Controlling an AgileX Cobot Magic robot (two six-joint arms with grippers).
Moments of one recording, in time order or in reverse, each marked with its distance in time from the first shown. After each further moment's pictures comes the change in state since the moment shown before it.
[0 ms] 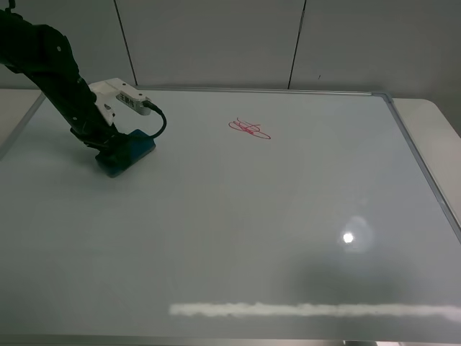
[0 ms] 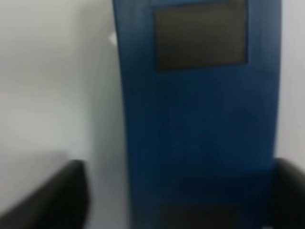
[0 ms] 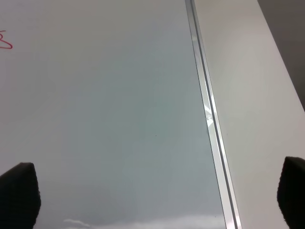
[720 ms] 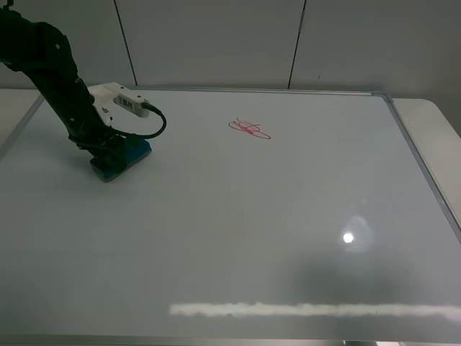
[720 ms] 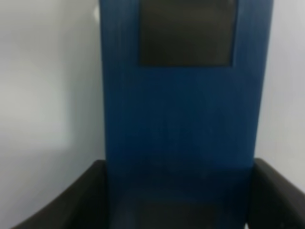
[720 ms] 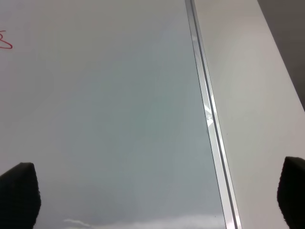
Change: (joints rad) left arm 0.000 -0.022 -0.003 0.001 0.098 -0.062; right arm 0.000 0.000 0.000 0.000 0.000 0.000
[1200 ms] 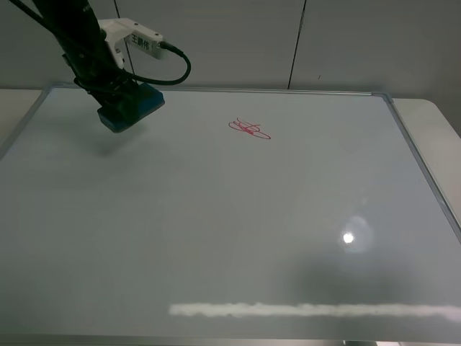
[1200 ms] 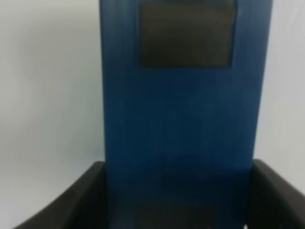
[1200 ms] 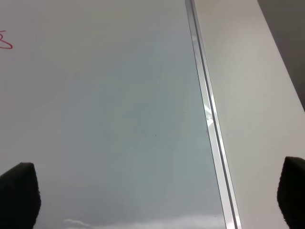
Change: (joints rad) left arm -0.146 -0.036 -0.335 0.128 0.276 -0.197; right arm 0.000 0.000 0.000 0.000 0.000 0.000
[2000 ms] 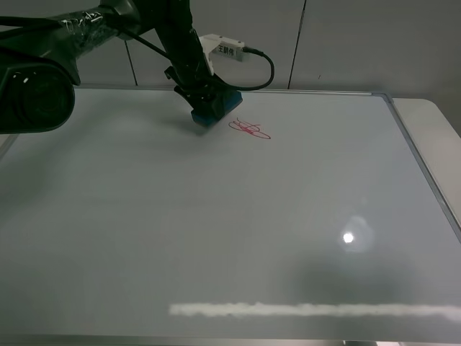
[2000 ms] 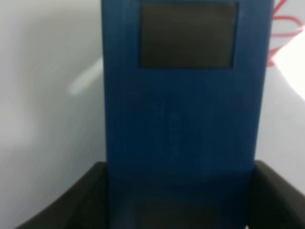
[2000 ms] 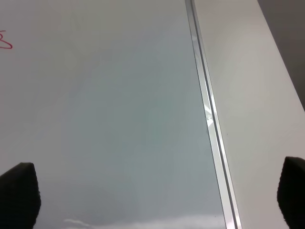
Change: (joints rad) left arm -0.109 0.631 -0.851 -0.174 0.188 -0.054; right arm 0.000 0.000 0.000 0.000 0.000 0.000
